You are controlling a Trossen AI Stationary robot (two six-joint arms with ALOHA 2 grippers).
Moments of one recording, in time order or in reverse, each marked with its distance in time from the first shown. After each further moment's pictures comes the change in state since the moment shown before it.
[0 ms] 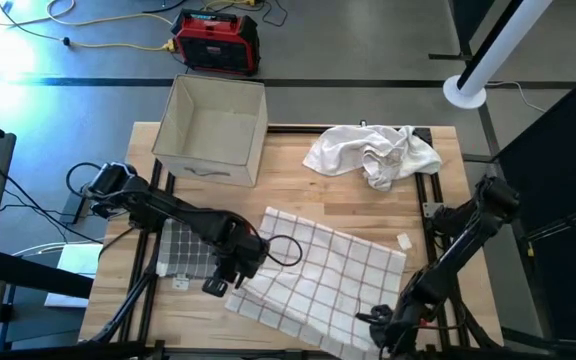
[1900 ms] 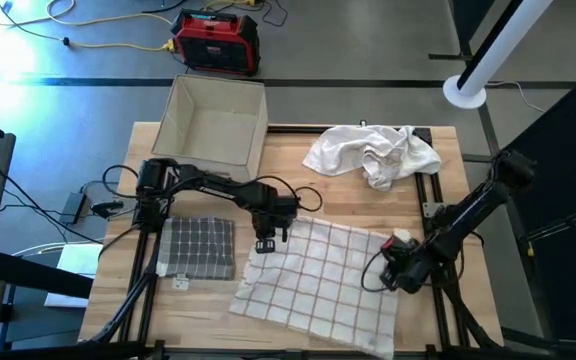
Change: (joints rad) left arm 0.392 0.287 0.002 0.204 -0.297 -0.103; right arm -0.108 -0.423 -0.503 -0.501 0.568 0.887
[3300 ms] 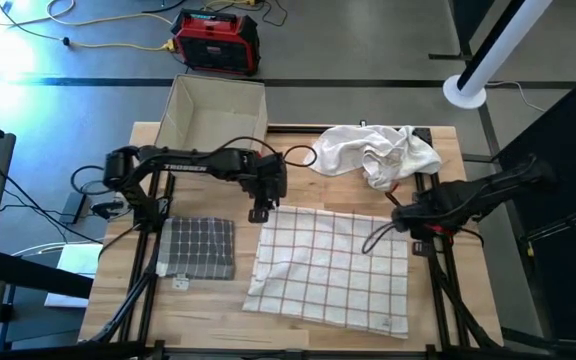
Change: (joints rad) left arm 0.172 -0.243 -0.002 0.041 0.018 0.386; right arm -0.577 -0.230 0.298 -0.733 -0.290 -1.223
